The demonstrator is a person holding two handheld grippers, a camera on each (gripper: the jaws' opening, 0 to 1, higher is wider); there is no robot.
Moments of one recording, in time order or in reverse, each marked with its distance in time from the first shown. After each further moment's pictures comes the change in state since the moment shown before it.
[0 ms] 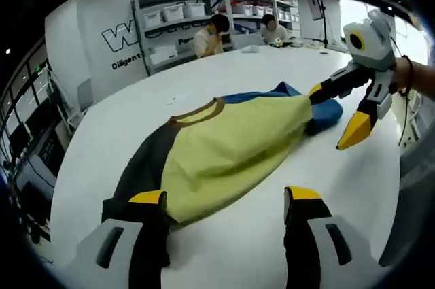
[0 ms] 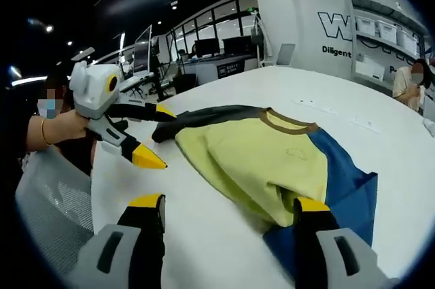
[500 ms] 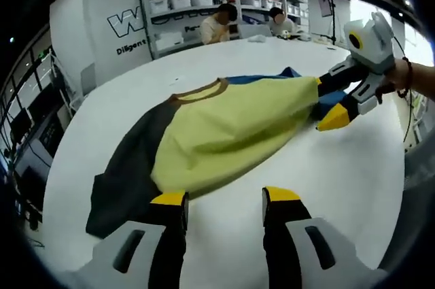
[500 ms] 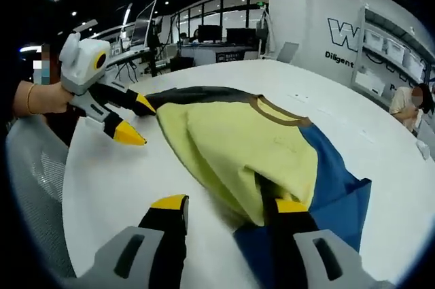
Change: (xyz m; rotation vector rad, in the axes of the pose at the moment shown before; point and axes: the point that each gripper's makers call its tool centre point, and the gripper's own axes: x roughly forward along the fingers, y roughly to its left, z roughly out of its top) left arm 0.006 0.001 -0.031 -0.050 0.089 0.033; right arm 0.016 -0.029 -0.017 -0.137 0.060 -0.071
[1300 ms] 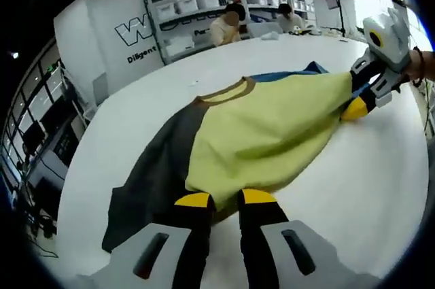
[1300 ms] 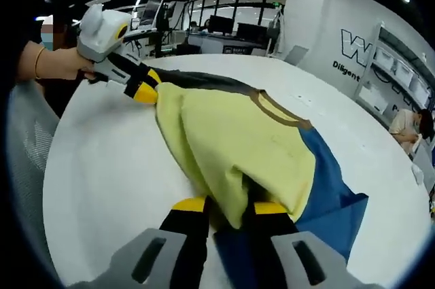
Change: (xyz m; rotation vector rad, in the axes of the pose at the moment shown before) left arm 0.020 0.047 0.010 0.058 -0.025 0.095; right arm 0.014 -0.012 -0.008 -0.134 0.042 -0.021
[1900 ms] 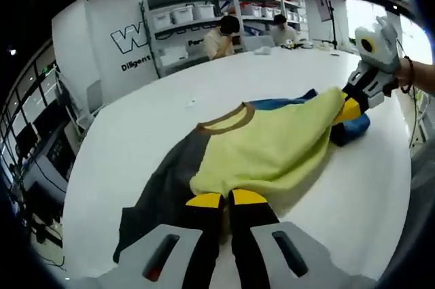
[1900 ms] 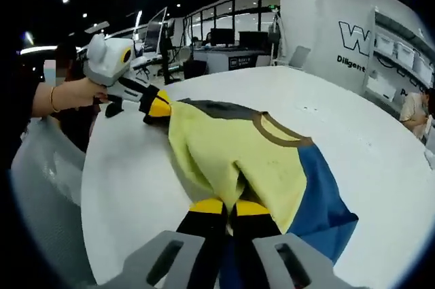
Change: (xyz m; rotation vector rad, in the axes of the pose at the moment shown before) left arm -0.034 0.004 0.043 0.008 -0.081 -0.058; right arm -0.043 0.011 0.046 0.159 -0.104 0.129
